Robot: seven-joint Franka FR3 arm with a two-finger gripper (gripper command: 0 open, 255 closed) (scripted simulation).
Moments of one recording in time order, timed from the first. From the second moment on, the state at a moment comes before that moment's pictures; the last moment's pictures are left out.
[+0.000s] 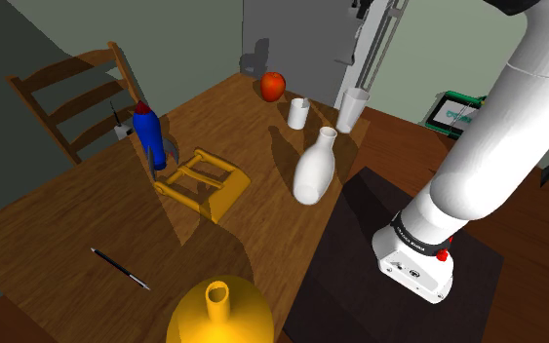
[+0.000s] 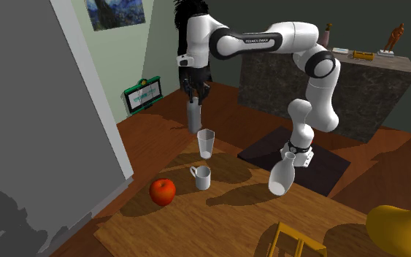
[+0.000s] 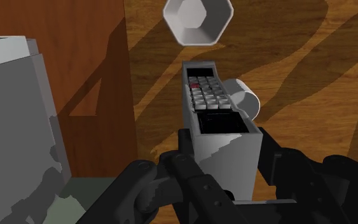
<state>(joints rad) -0.08 0.15 -0.56 -1.45 0.12 1.65 -0.95</state>
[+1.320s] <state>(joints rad) -0.13 0.26 -0.57 -1.05 0.19 1.34 -0.95</state>
